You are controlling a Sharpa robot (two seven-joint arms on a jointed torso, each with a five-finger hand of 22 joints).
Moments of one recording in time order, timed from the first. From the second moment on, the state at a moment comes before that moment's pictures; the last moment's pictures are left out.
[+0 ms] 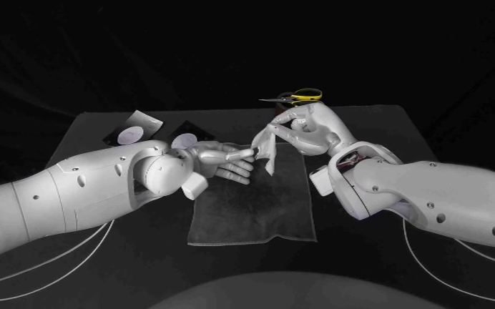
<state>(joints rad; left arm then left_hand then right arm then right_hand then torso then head) 1.13 -0.71 -0.13 1.41 -0.01 -0.01 -0.12 1.52 -0.07 -0.07 0.28 0.05 0.70 0.19 0.47 0.26 0.80 0.20 0.47 0.07 0.68 0.17 0.64 0.32 0.15 0.74 0.29 0.18 0.23 1.13 -0.89 -0.13 1.81 -0.73 -0.80 0.15 1.20 -0.09 0.57 0.00 0.04 1.11 0.05 0.34 0.48 1.46 -0.03 1.41 1.31 1.46 -0.08 1.53 1.31 0.08 1.43 0.02 1.20 1.31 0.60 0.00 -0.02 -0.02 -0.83</state>
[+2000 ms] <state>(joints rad) 1.12 -0.68 -0.12 1.46 -0.88 -0.48 0.28 1.55 -0.16 -0.18 0.29 0.05 0.59 0.16 1.06 0.31 0.67 0.11 1.43 0.39 1.04 0.05 1.62 0.83 0.17 1.02 0.15 0.97 0.77 1.14 -0.84 -0.13 1.70 -0.71 -0.68 0.15 1.20 -0.09 0.57 0.00 0.05 1.11 0.05 0.34 0.48 1.47 -0.03 1.41 1.31 1.46 -0.08 1.53 1.31 0.07 1.43 0.02 1.20 1.31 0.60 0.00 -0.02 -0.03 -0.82</state>
